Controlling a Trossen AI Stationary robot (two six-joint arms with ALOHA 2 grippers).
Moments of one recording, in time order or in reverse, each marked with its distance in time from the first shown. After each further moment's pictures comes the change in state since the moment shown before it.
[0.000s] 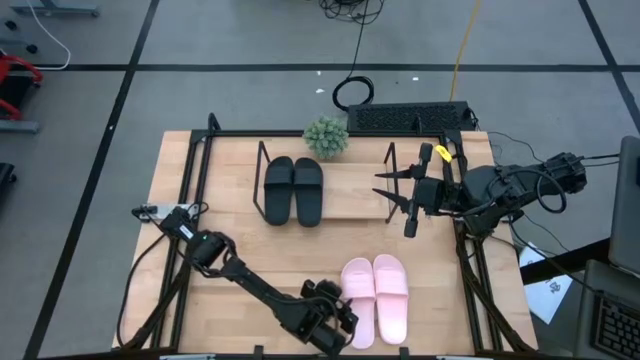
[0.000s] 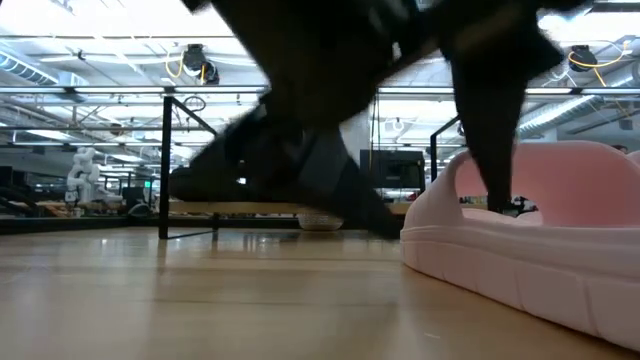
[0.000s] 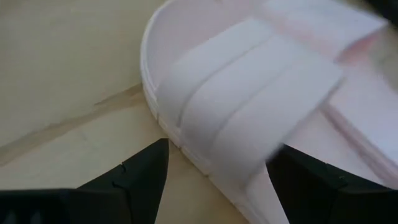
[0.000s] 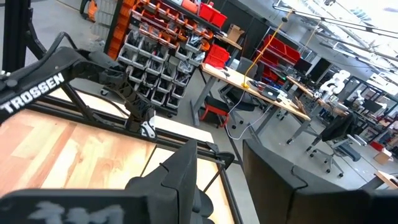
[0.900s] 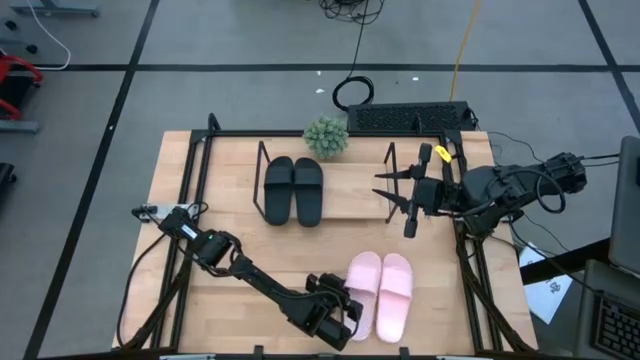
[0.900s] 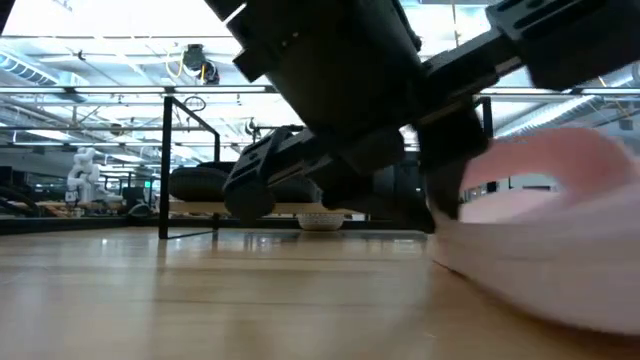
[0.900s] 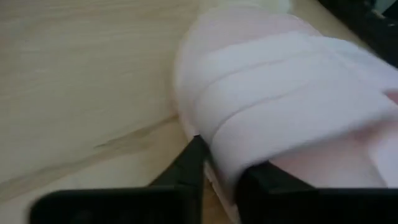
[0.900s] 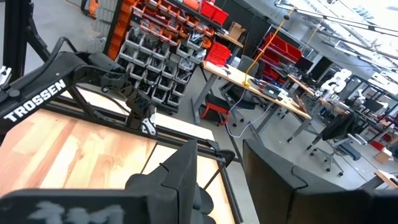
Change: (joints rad) left arm 0.039 0.042 0.002 0.050 -0.122 -0.062; right arm 0.000 0.001 0.000 -0.008 -0.001 0.000
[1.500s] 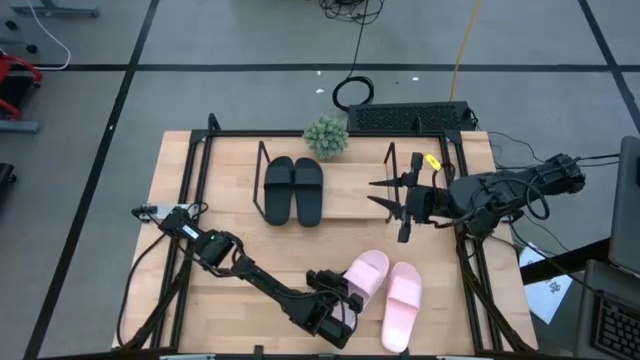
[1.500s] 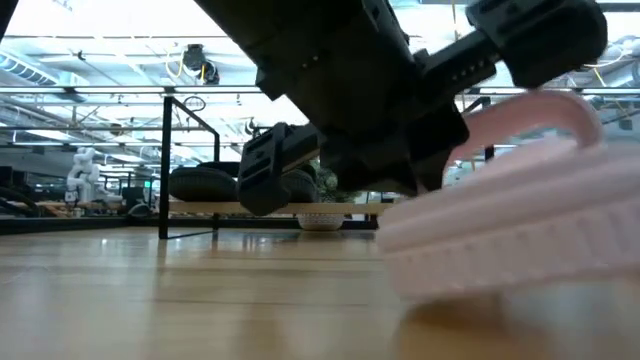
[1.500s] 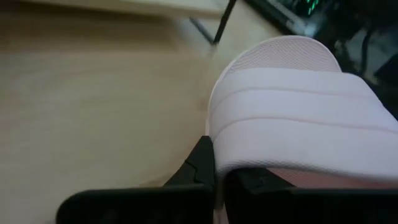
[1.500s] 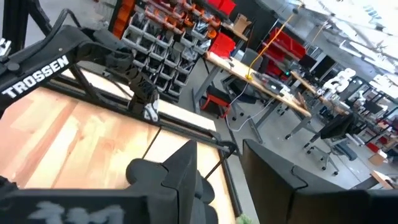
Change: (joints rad) left arm 0.002 0.013 -0.001 0.004 -0.208 -0.065; right arm 0.000 0.002 -0.081 0.030 0.001 -0.025
